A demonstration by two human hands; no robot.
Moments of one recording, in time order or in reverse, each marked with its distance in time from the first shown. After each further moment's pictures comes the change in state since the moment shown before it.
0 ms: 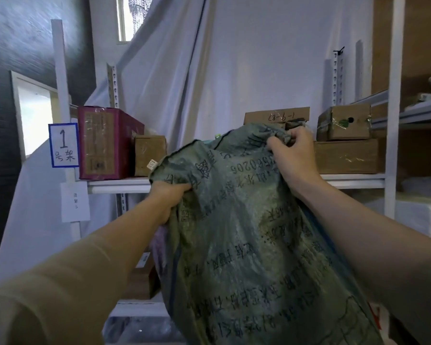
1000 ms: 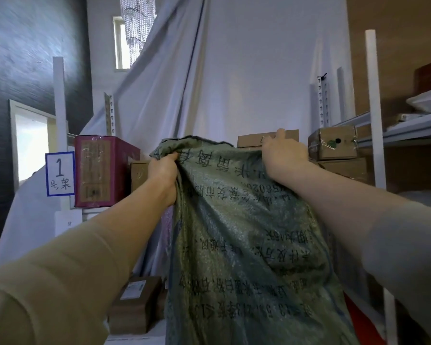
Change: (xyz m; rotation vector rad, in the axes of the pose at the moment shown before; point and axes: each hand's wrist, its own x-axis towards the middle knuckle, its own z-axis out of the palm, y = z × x) left_hand 0.007 0.088 0.008 -0.520 0.001 0.174; right_hand 0.036 -0.055 -0.003 -1.318 -0.218 -0.232
